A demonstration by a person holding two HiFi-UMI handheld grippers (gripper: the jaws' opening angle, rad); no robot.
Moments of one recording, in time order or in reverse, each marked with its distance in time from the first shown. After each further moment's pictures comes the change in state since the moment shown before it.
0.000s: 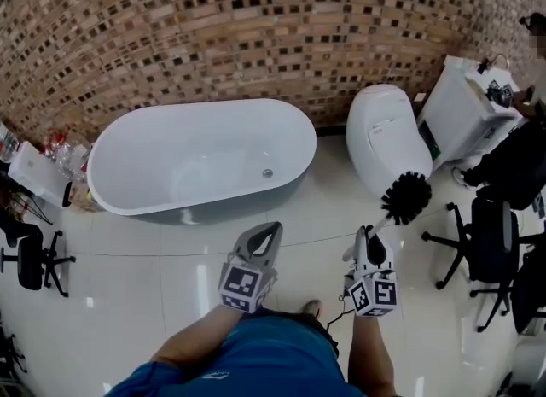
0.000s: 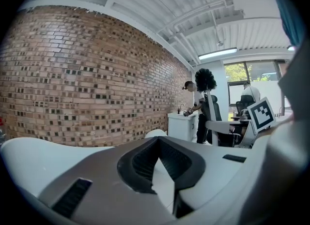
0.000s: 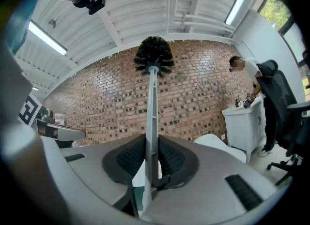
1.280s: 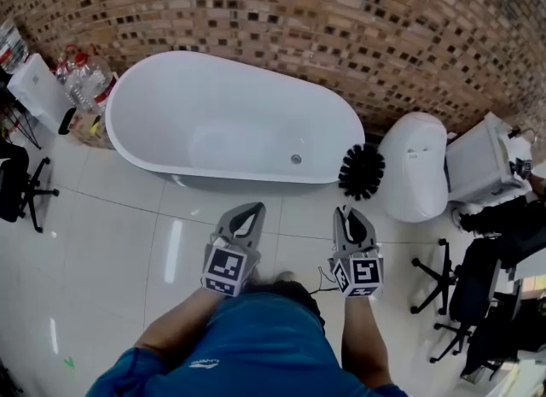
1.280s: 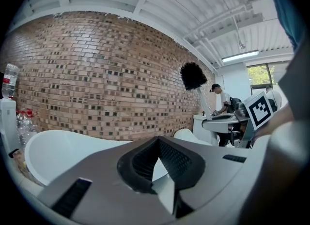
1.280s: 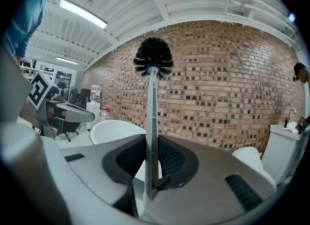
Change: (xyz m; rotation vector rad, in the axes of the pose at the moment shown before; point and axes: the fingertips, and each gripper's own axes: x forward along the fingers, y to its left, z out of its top) left arm -0.138 0.247 -0.048 -0.098 -0.013 0.229; right arm 0.141 0.283 -0.065 -0.319 0.202 0.370
